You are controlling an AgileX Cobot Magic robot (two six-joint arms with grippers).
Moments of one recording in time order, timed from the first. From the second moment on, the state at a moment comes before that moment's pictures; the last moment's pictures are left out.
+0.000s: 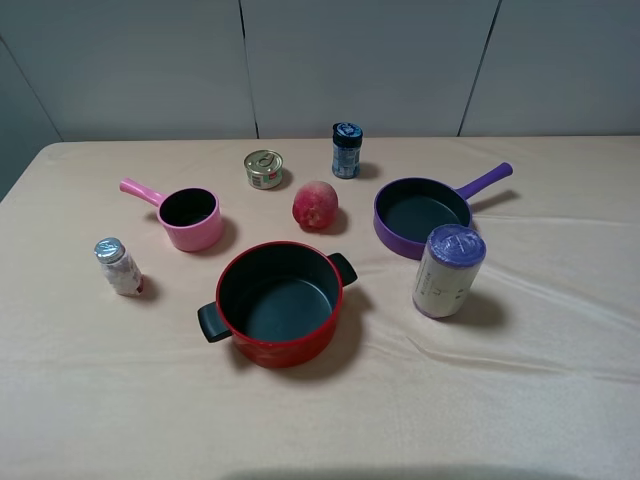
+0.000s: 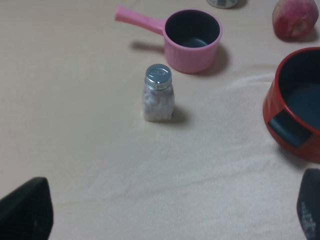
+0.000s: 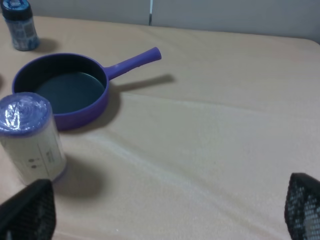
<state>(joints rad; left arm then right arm) -0.07 0.00 -0.50 -0.06 1.05 0.06 0.12 -0.01 -0.49 -0.07 1.02 0.00</state>
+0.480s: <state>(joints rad) -0.07 0.00 -0.50 -0.06 1.05 0.06 0.12 -0.01 -0.49 -0.07 1.02 0.00</state>
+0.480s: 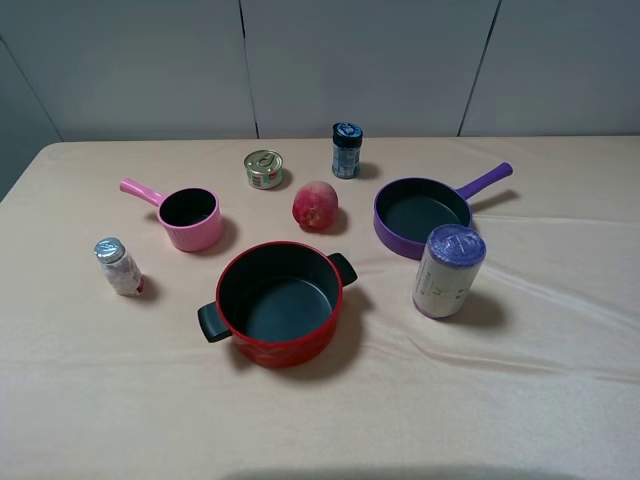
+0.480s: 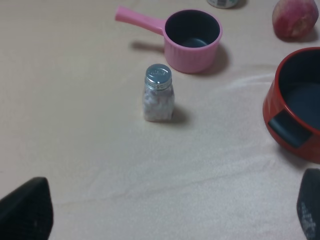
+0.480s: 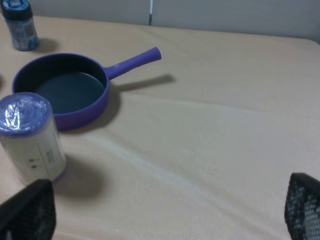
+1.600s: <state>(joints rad) -0.07 0.00 -0.50 -0.06 1.05 0.06 0.12 0.04 -0.49 -0.03 1.02 0.00</state>
